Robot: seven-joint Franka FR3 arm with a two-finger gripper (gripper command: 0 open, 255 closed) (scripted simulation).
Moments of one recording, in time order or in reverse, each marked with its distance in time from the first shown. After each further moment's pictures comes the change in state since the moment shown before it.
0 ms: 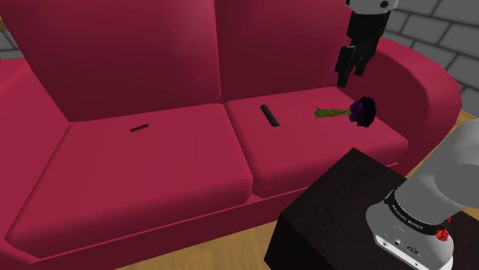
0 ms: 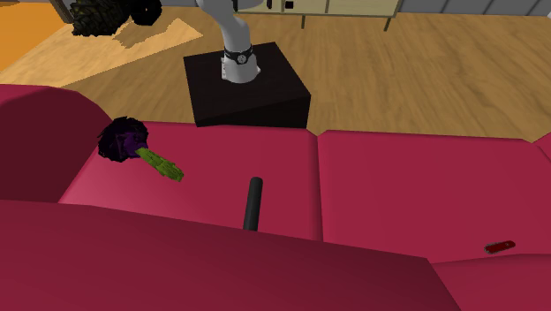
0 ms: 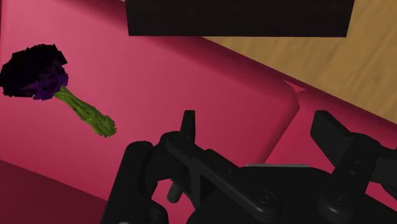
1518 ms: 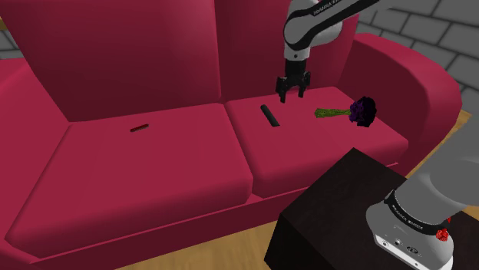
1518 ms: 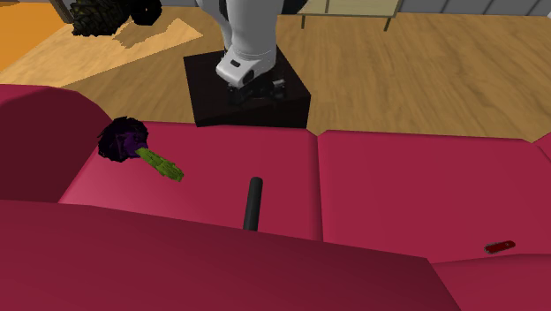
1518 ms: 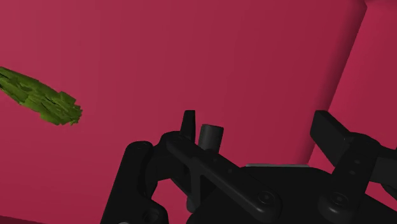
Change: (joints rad) arm -0.076 0.800 -0.075 0.280 0.053 0.462 0.065
